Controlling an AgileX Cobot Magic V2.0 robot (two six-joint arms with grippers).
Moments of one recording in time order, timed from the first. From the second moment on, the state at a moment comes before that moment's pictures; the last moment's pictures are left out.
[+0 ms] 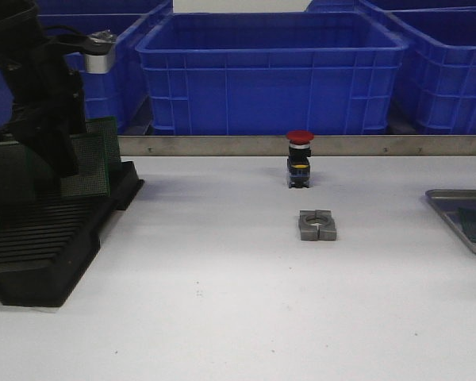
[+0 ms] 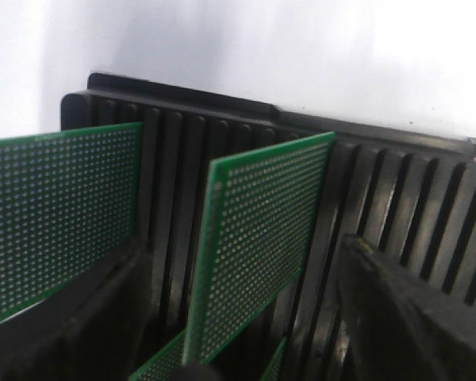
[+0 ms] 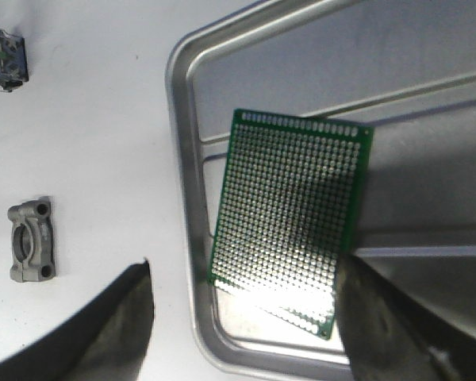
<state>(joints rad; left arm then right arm) -0.16 2.11 -1.79 -0.23 1.10 1.35 -0.42 1.85 -0.96 1.08 0.75 -0.88</state>
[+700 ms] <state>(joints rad) -0.16 2.11 -1.79 -0.24 1.16 1.35 -0.42 1.85 -0.96 1.08 0.75 -0.88</state>
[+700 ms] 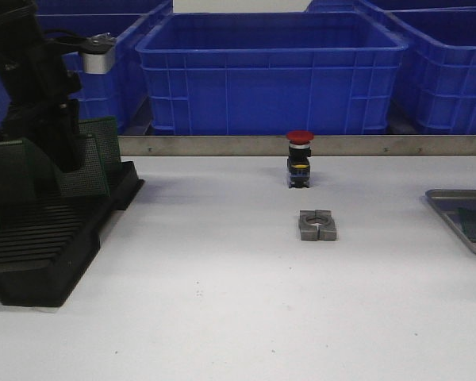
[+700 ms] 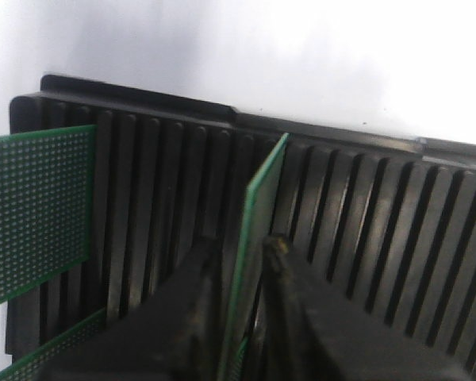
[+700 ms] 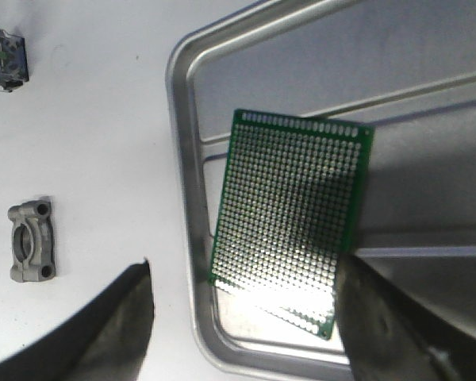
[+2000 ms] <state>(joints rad) -0.30 1.93 -1.94 -0.63 1.24 1.28 -0.42 1.85 -0.96 1.08 0.75 -0.88</state>
